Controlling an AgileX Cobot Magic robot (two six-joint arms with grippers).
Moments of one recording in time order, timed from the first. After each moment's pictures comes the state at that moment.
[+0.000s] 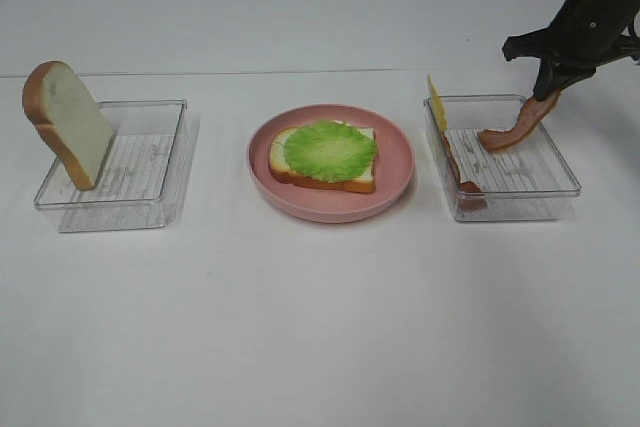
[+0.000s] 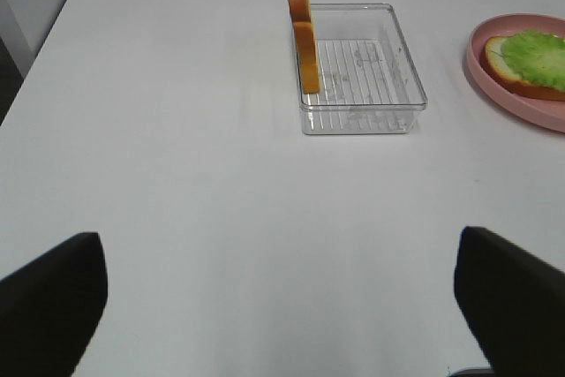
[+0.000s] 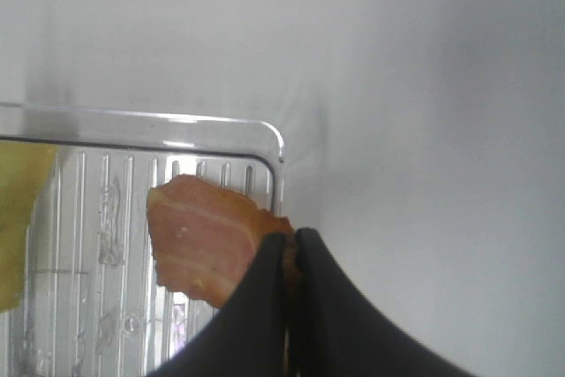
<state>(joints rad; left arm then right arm) 0.02 0.00 -0.52 -0.01 1.08 -0.05 -0.05 2.31 -1.93 0.15 0.95 -0.20</state>
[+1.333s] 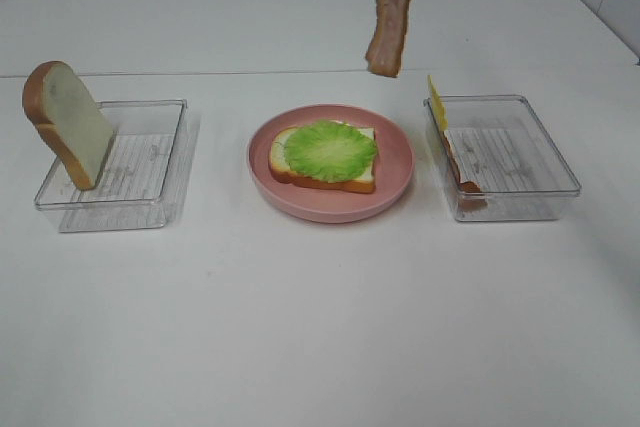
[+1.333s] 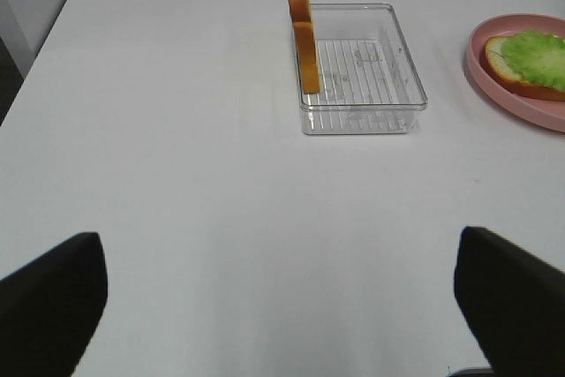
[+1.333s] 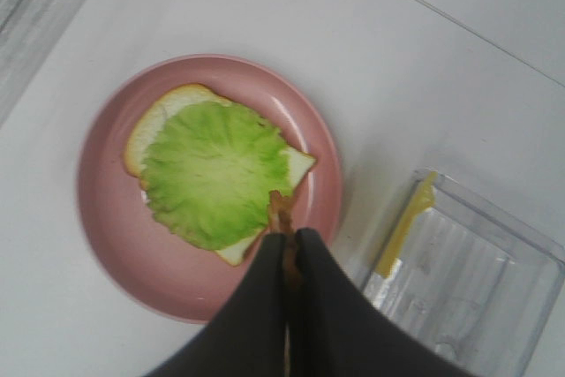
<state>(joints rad) 0.02 0.00 -0.52 -0.01 1.08 -0.05 0.49 2.01 -2.05 -0.01 1.16 -0.14</state>
